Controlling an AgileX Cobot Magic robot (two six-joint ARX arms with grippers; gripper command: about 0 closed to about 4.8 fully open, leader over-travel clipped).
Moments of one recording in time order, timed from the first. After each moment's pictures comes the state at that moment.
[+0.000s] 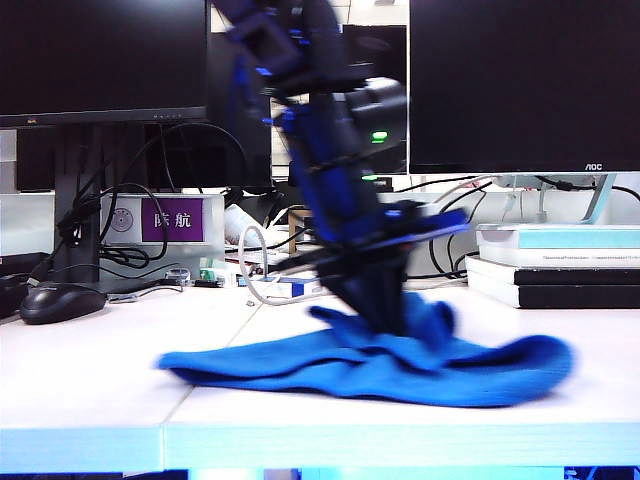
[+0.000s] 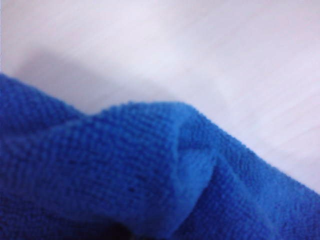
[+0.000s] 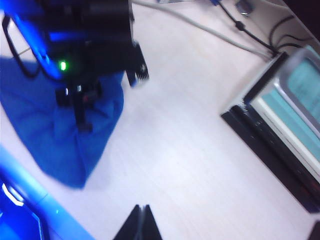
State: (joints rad) left arm -0.79 2.17 1.71 -0.75 0.18 -0.22; right arm 0.58 0.97 1.39 -1.14 0.16 -0.33
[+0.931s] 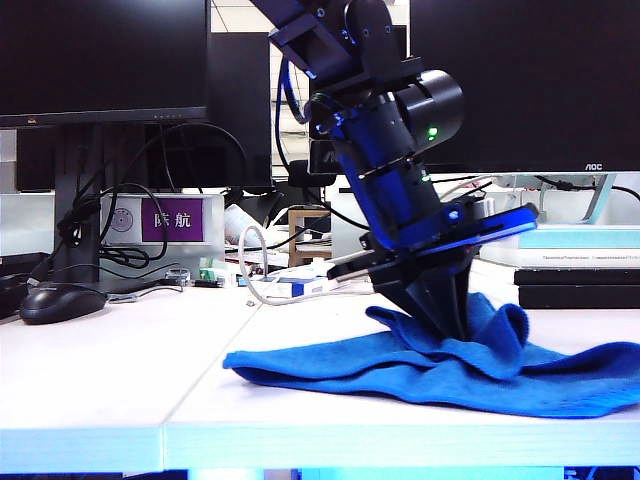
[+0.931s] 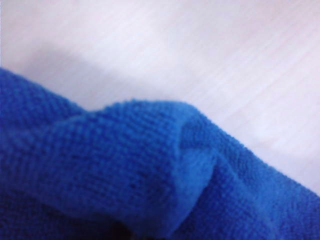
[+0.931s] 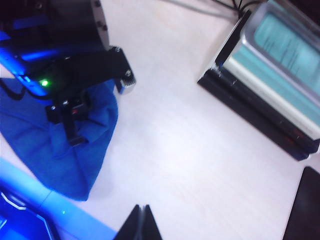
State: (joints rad) left arm -0.86 2.23 1.79 -0.70 0.20 -0.23; right arm 0.58 0.91 1.39 -1.24 0.26 -0.20
